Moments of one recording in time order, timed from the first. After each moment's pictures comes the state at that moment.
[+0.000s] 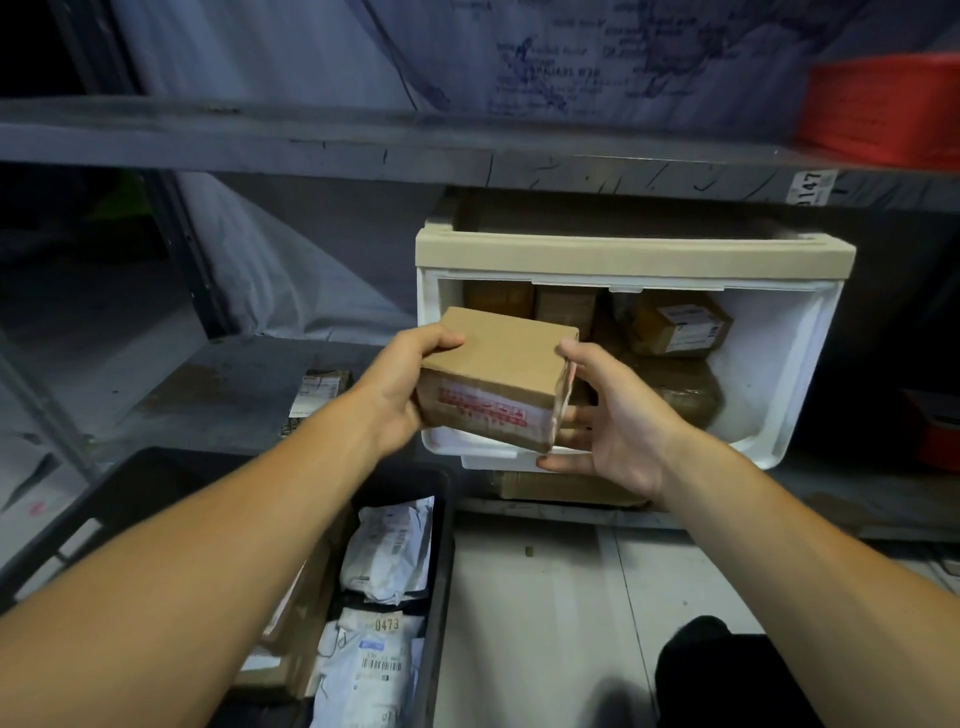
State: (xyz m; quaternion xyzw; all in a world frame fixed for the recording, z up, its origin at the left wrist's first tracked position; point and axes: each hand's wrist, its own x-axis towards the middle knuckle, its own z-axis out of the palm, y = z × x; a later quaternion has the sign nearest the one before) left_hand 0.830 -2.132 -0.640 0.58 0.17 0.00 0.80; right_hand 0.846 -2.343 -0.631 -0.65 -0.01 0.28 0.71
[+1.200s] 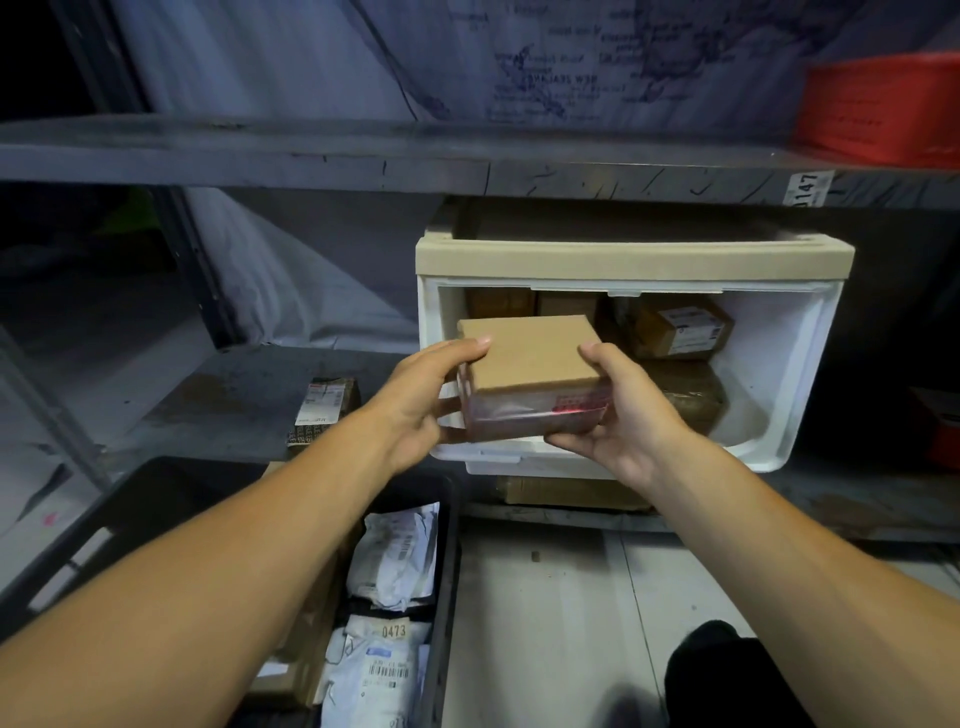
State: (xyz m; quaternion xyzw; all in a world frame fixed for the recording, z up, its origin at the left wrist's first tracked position) left_hand 0.818 -2.151 -0.635 0.61 0.14 0.01 0.78; right_hand 0.852 -2.342 -0.636 -0.59 0.07 0.20 0.78
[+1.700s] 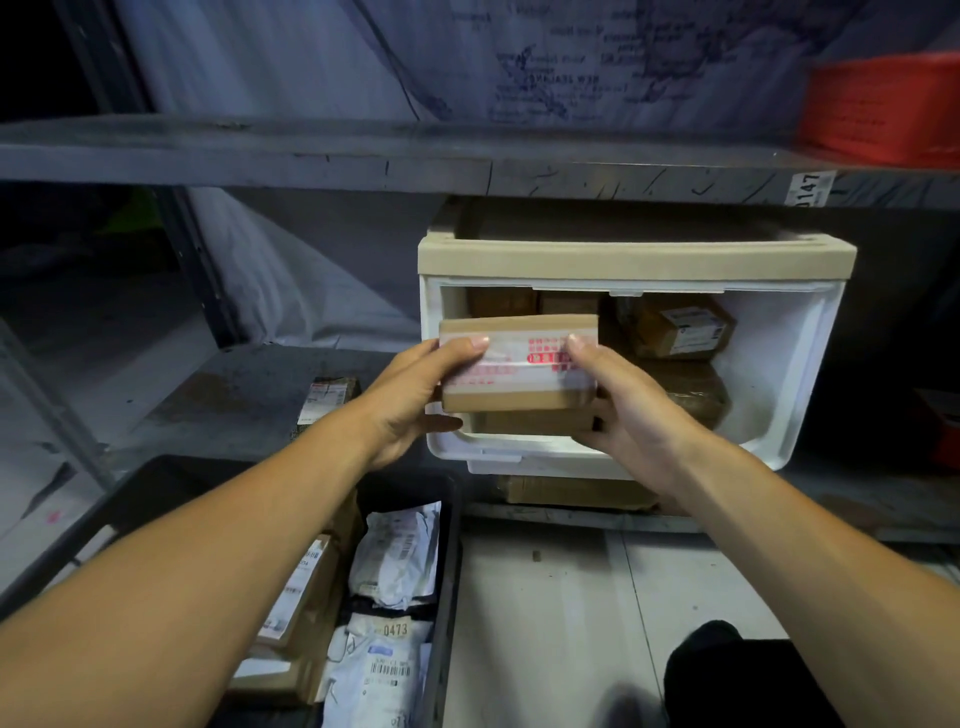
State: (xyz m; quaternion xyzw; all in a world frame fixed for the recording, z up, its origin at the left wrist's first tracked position) left_hand 0.819 -2.129 -0.643 0.70 0.06 -0.01 0.71; right_hand 0.849 -2.351 -0.635 -0.68 -0.09 0.20 0.70
